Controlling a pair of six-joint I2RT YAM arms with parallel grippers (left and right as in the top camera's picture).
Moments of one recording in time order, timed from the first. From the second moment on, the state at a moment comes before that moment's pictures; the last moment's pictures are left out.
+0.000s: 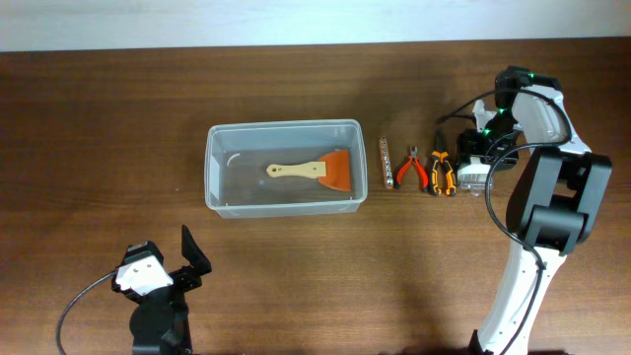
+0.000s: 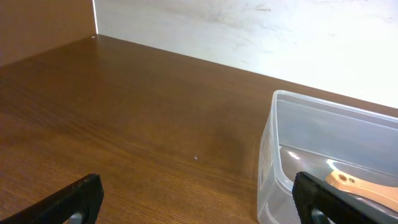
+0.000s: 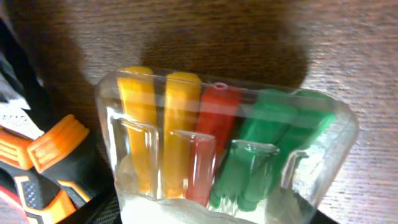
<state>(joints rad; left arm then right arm) -0.05 0.01 0.10 -0.29 -0.33 -0.22 -0.21 2.36 1.91 -1.23 -0.10 -0.16</state>
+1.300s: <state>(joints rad) -0.05 0.01 0.10 -0.29 -0.33 -0.22 0.26 2.36 2.72 -1.68 -0.33 -0.26</state>
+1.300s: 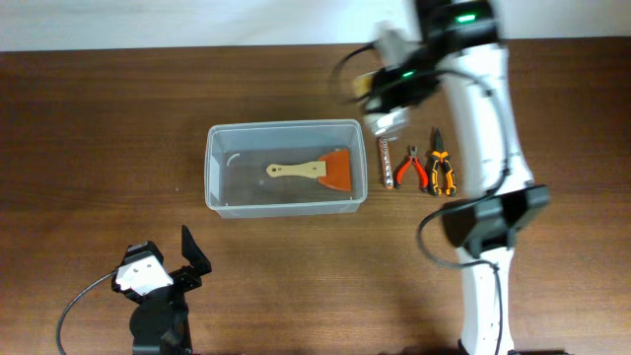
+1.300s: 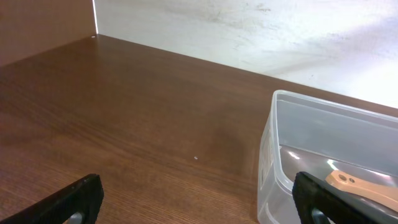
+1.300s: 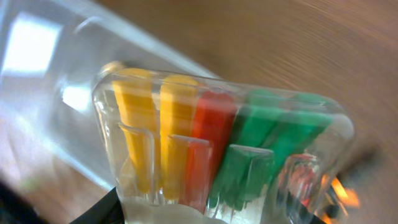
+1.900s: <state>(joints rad) -0.05 0.01 0.10 -0.29 -0.33 -0.22 0.69 2.37 2.50 -1.27 -0.27 -0.79</state>
